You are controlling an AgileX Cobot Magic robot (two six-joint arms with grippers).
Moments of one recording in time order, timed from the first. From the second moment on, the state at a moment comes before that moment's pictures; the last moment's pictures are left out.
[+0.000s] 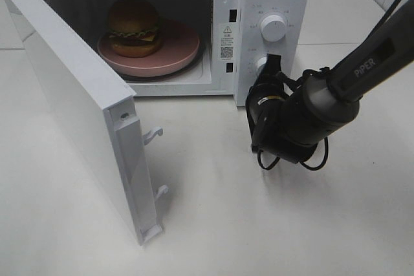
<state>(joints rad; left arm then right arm) 0.10 0.00 -0.52 -0.17 1.07 0.13 0.61 2.19 -0.98 0.89 -0.91 1.28</state>
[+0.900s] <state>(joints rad) 0.10 0.00 -0.52 -0.17 1.07 0.13 0.58 1.99 -0.82 0.75 -0.71 0.96</state>
